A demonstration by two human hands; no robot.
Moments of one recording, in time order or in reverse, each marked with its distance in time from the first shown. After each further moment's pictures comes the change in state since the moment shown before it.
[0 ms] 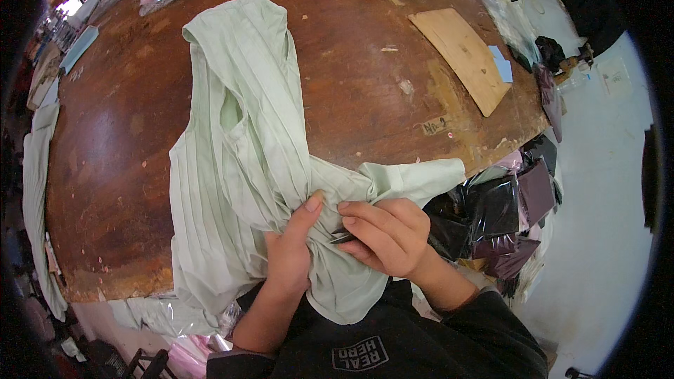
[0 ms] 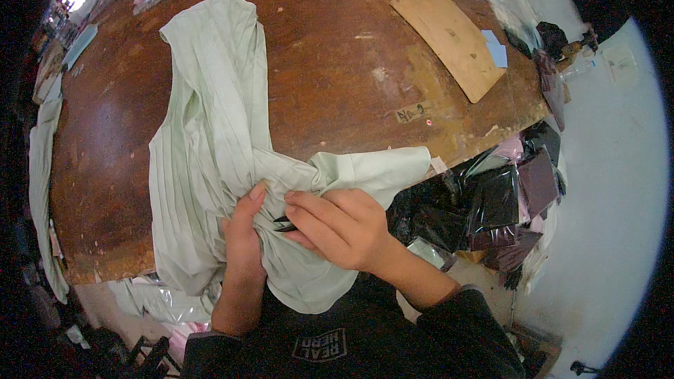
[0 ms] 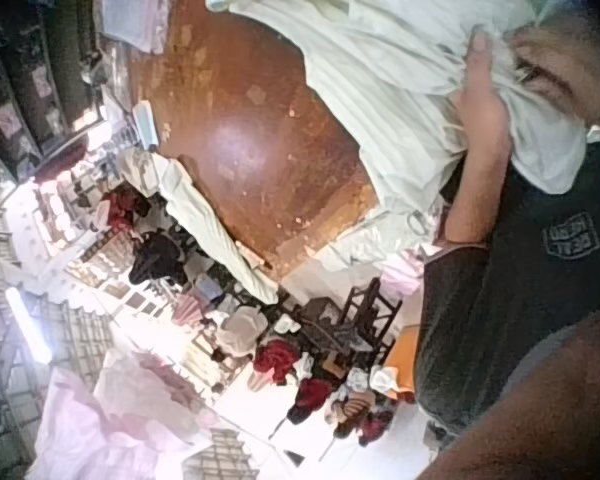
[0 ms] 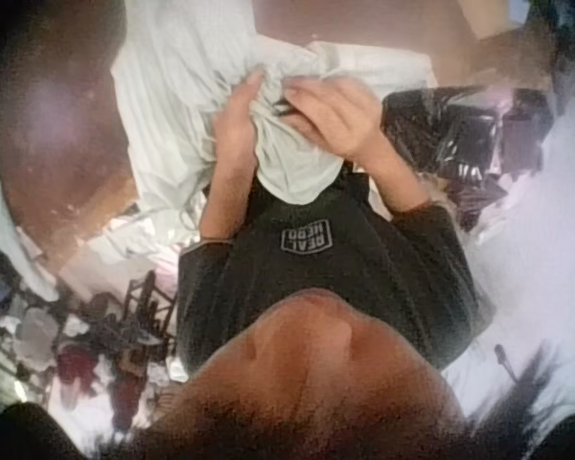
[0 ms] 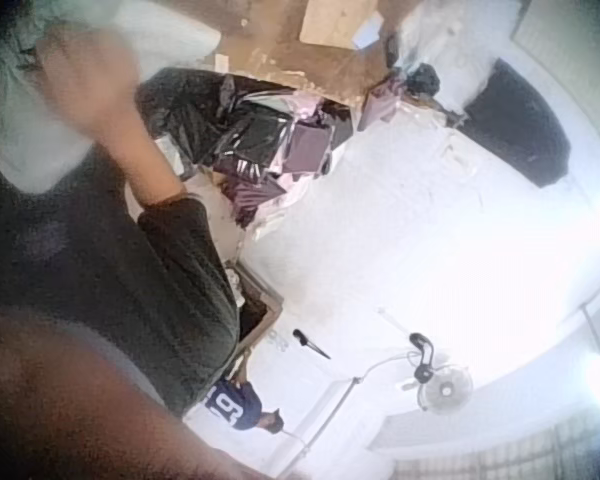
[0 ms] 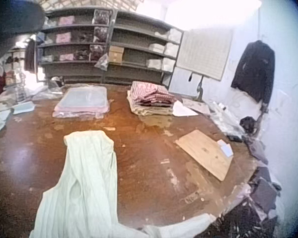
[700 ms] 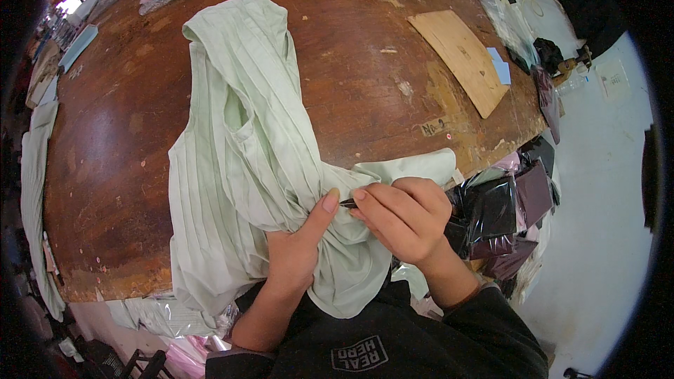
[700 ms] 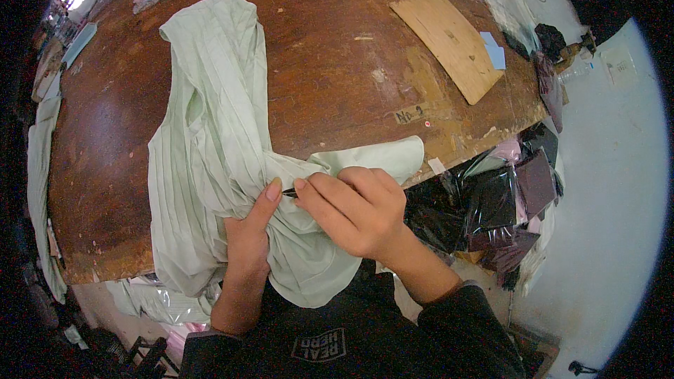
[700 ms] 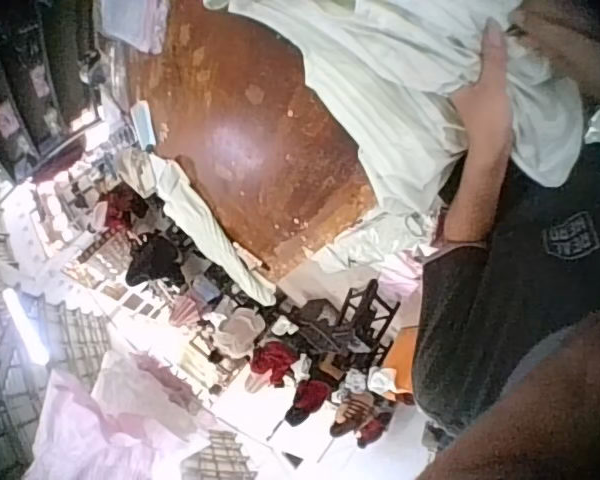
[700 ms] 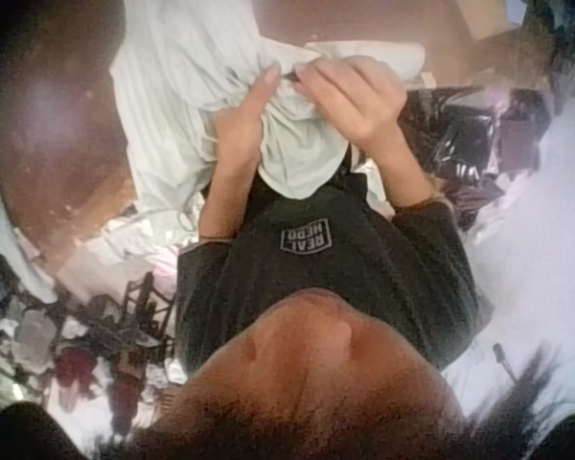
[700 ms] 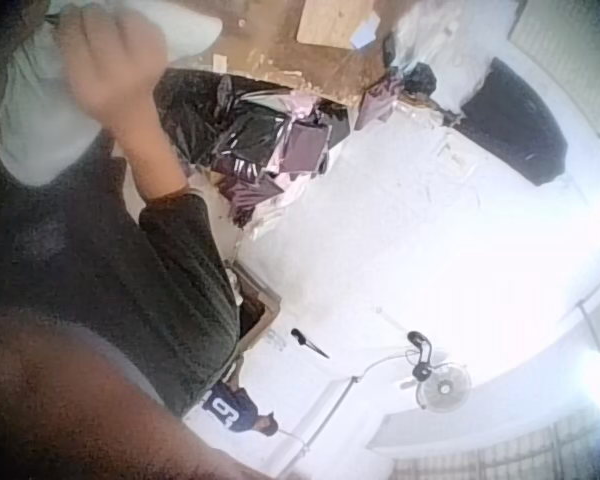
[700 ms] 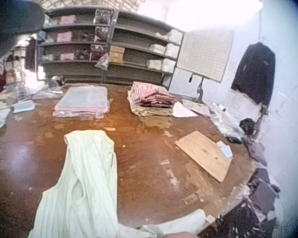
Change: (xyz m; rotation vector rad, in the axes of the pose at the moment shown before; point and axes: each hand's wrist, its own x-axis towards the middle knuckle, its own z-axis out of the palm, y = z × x) left_hand -0.005 0.006 0.018 0.101 -0.038 0.145; right_hand 0.015 0.011 -0.013 -0.262 0.013 -0.059
